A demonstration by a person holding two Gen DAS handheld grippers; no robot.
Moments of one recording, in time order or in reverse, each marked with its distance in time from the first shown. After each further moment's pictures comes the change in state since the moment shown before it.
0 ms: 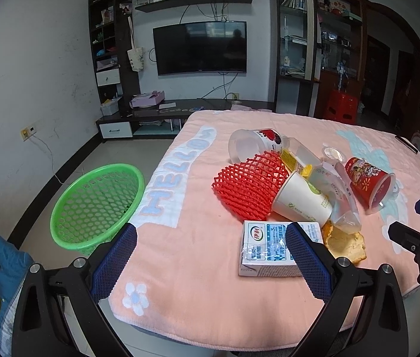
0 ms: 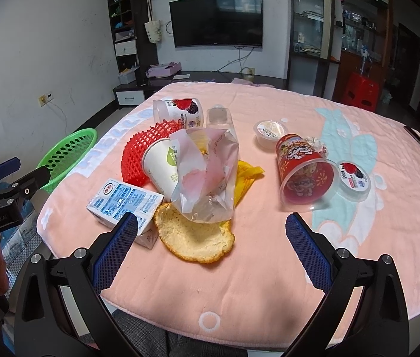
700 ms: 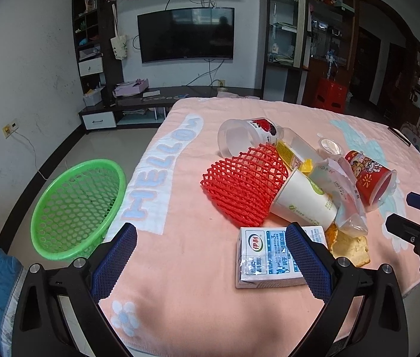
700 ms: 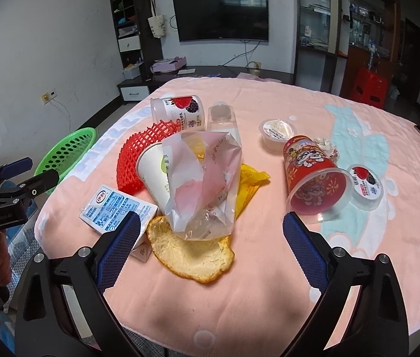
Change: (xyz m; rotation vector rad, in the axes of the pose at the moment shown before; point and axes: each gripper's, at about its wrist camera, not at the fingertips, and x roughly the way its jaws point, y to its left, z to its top) left arm 0.041 0.004 0.014 0.024 0.070 -0.079; right arm 0.027 -0.010 0.017 -0.001 0.034 0.045
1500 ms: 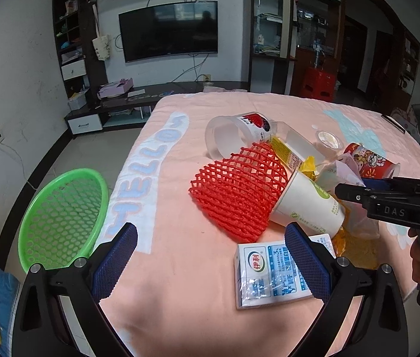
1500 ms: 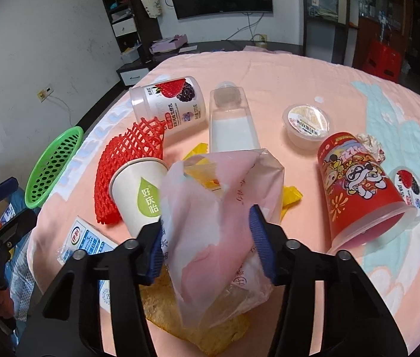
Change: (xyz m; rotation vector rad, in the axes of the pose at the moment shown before) left arm 0.035 -0.008 0.016 0.069 0.030 -0.053; right arm 0.089 -0.010 0.038 0.069 0.130 0.063
